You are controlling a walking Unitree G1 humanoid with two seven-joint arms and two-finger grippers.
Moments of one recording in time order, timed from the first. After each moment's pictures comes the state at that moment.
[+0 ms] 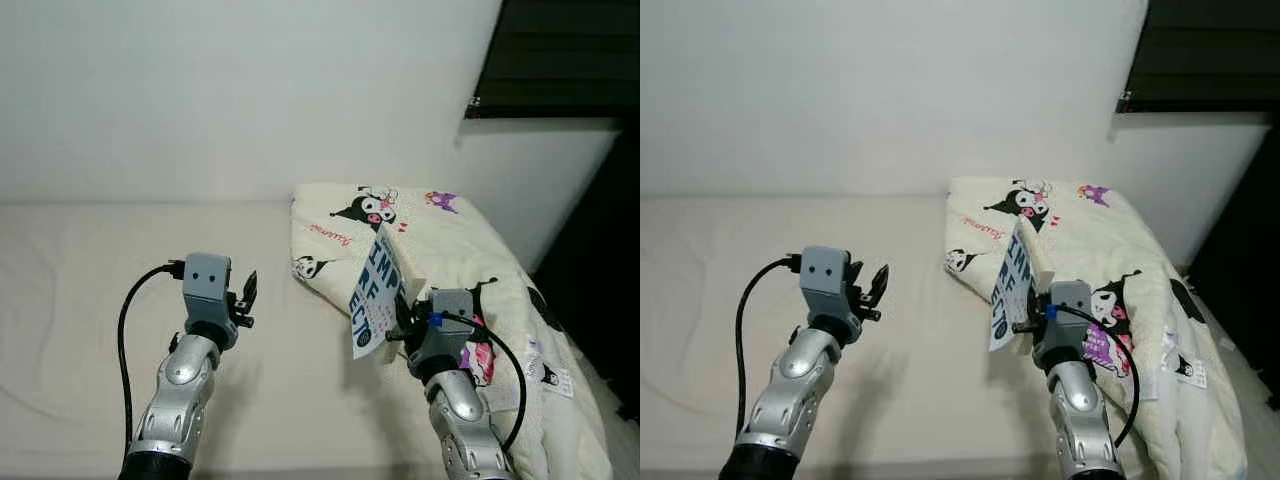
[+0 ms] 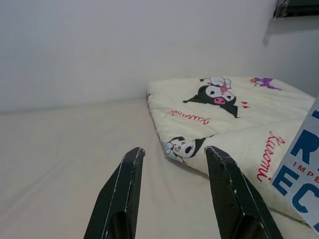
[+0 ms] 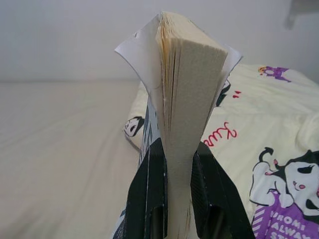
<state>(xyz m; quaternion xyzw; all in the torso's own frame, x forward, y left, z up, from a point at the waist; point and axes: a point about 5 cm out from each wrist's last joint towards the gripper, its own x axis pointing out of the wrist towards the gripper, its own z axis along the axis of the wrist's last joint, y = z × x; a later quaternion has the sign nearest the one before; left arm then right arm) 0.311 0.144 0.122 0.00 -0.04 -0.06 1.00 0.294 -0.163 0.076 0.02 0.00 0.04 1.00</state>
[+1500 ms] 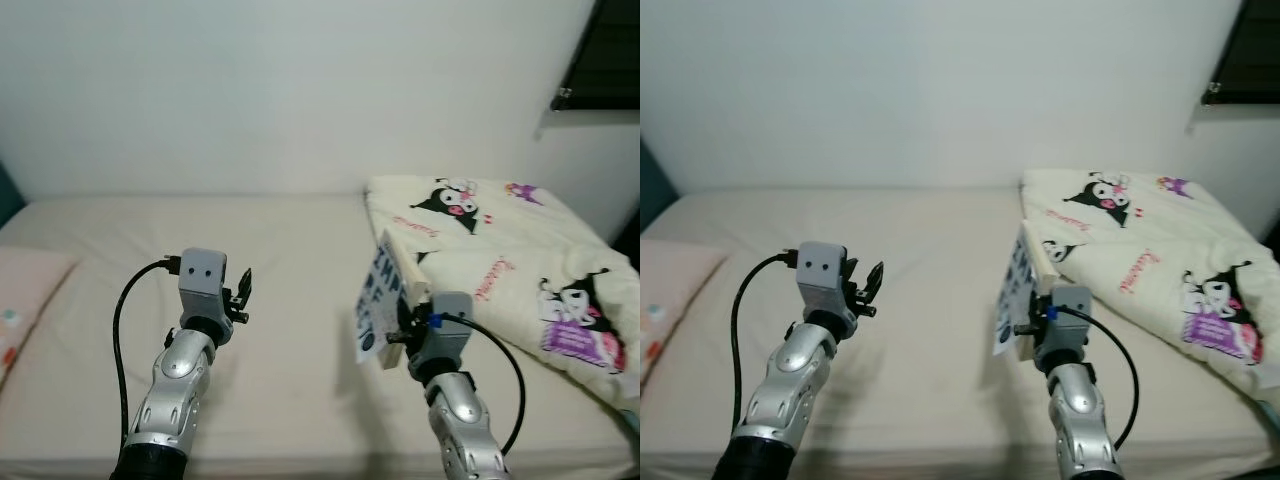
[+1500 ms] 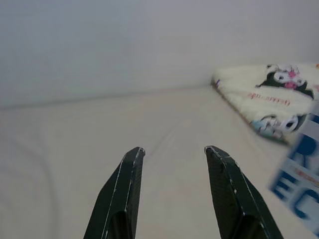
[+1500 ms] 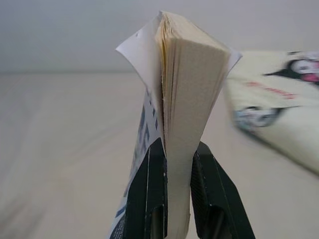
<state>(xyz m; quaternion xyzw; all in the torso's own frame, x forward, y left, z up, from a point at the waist) 0.314 0.145 0.122 0.01 -0.04 -0.07 1.00 0.294 -0.162 0.075 0.01 0.00 0.04 1.00</state>
